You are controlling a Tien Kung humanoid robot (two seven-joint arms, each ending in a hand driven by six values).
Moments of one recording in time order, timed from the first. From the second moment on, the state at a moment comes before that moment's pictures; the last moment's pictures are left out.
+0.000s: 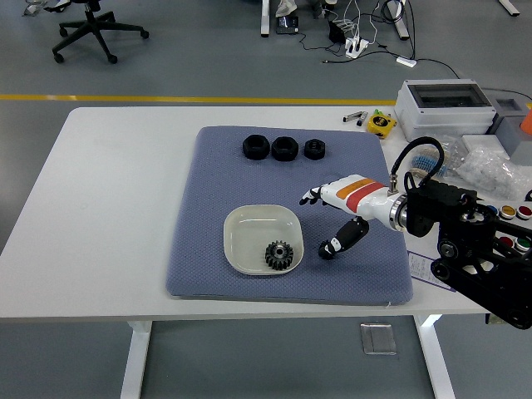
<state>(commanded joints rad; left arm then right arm) 0.03 0.01 -0.55 -0.18 0.15 0.04 -0.03 0.87 -0.37 0.43 1.22 -1.83 0.10 -0.06</state>
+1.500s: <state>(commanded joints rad) 0.03 0.01 -0.56 -0.18 0.18 0.03 -0.02 0.81 -0.33 0.39 1.08 -1.80 -0.01 -0.05</state>
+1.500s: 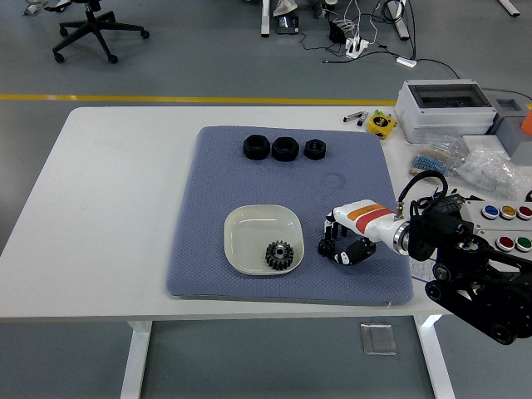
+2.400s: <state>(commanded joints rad) 0.03 0.02 -0.55 -0.18 0.17 0.03 -0.02 0.82 -0.28 0.48 1.14 -1.72 -0.11 -0.07</state>
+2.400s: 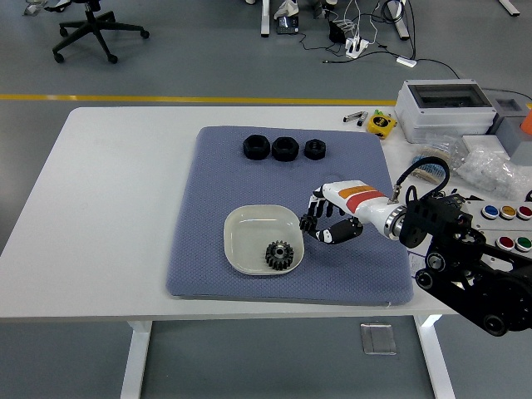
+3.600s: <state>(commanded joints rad) 0.04 0.02 -0.58 -0.18 0.21 0.04 -0.01 0.83 -0.23 0.52 1.09 -1.68 -0.24 -0.11</state>
